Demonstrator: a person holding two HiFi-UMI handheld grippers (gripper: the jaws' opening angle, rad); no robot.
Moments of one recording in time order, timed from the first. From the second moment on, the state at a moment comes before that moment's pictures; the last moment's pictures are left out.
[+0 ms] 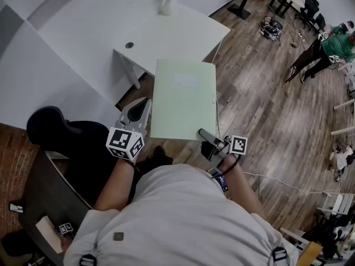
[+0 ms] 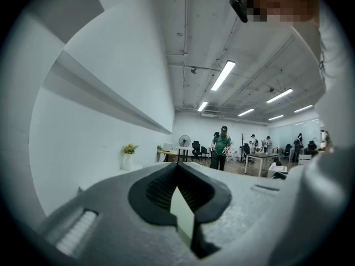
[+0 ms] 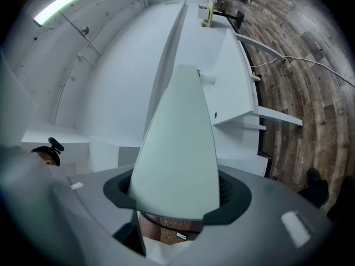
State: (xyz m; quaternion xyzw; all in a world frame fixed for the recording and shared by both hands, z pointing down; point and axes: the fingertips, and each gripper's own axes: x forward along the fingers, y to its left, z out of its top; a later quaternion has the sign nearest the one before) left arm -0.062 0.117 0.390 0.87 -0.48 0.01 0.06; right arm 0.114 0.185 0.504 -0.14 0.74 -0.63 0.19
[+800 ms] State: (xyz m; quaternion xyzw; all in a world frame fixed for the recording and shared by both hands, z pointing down) left arm -0.155 0.016 0.387 0.89 -0.44 0.02 0.07; right arm 0.013 0.086 0.508 -0.18 0.73 -0.63 0.19
